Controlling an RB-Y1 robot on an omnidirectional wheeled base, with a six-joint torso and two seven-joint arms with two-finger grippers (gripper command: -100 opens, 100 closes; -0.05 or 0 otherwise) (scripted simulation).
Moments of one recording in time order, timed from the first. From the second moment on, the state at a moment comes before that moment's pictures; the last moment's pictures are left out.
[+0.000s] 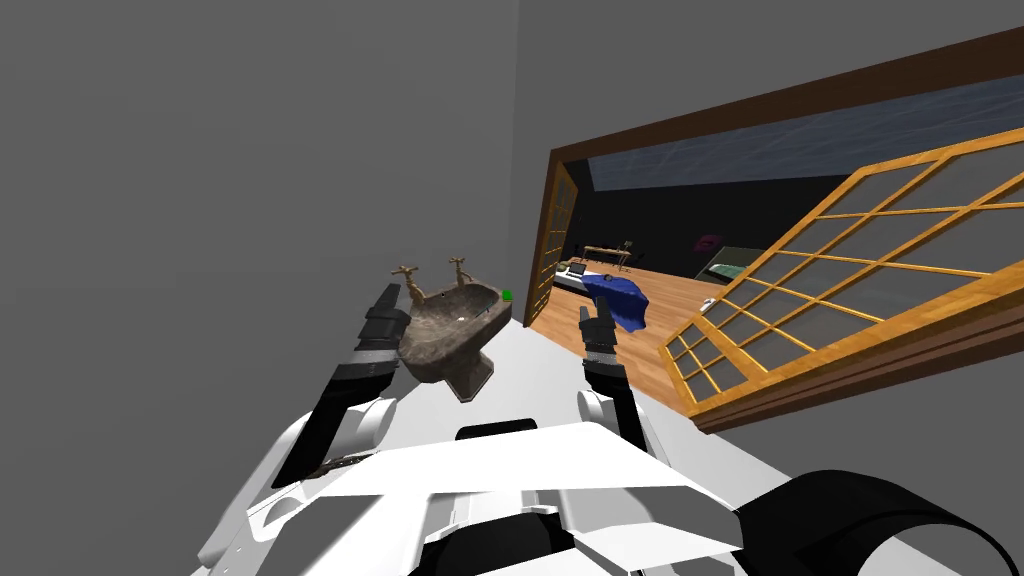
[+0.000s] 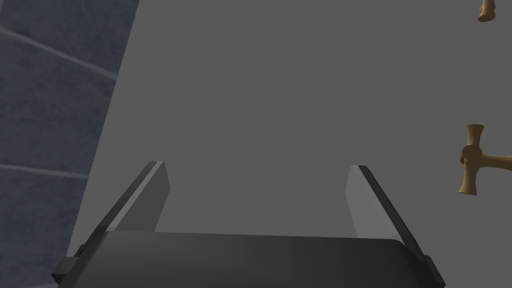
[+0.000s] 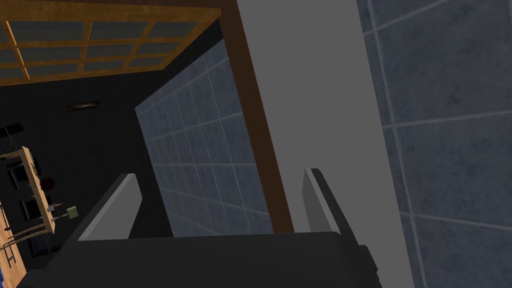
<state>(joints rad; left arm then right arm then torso) 0.41 0.16 0.04 -2.34 -0.06 -0.21 -0.06 0.51 0.03 -0.05 -2.28 0.04 -0.40 -0.01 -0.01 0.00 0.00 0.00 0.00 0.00</state>
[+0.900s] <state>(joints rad) 0.34 0.19 0.12 -2.27 0.01 0.02 0.00 0.51 0.03 -0.06 -2.28 0.04 -0.40 -0.01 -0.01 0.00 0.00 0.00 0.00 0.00</state>
